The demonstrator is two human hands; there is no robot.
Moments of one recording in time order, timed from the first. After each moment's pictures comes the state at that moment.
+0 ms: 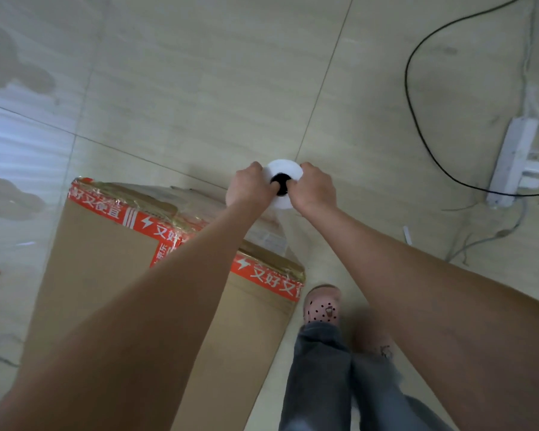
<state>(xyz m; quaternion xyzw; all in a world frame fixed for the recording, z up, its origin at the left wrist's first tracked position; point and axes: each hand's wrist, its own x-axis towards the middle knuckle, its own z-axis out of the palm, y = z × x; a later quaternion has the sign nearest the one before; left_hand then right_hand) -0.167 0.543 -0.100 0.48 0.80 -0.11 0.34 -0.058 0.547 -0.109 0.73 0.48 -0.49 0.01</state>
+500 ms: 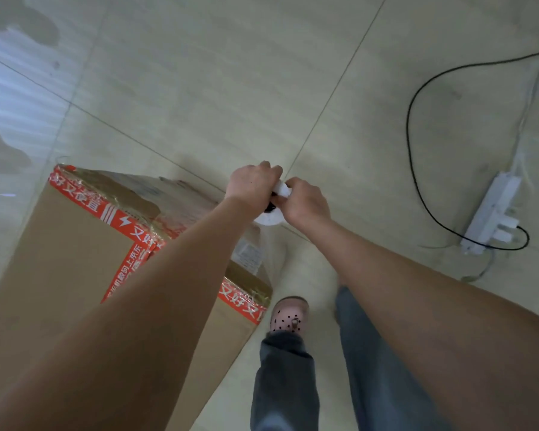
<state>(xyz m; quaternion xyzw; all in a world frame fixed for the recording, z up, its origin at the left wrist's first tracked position) -0.143 0.584 -0.092 0.68 0.66 -0.25 0.21 -0.037 0.582 -0.103 0.64 0.56 -0.52 0.09</state>
